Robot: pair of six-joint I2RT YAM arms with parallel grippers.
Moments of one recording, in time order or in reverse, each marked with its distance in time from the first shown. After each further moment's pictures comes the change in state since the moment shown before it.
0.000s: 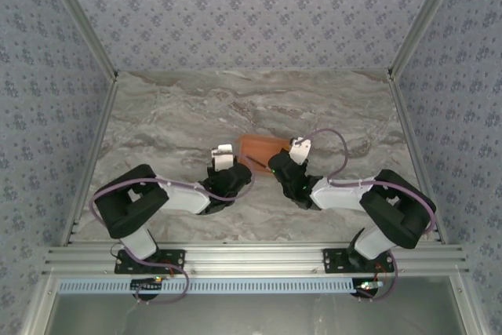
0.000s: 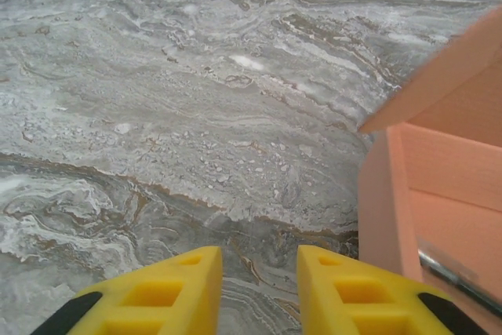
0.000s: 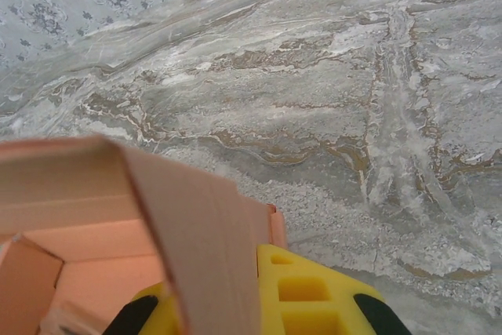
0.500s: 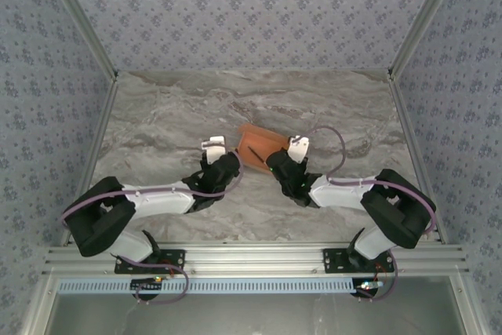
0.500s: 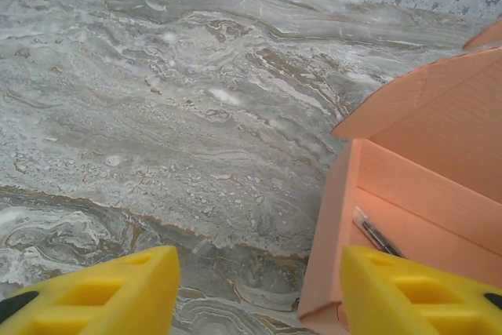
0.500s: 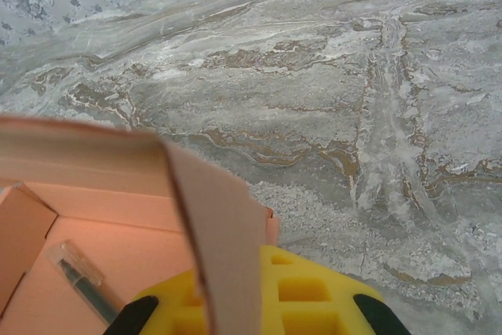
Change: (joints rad) left arm 0.067 -0.206 -0.019 -0.082 0.160 0.029; right arm 0.000 0.000 0.042 -0.081 0.009 -0.042
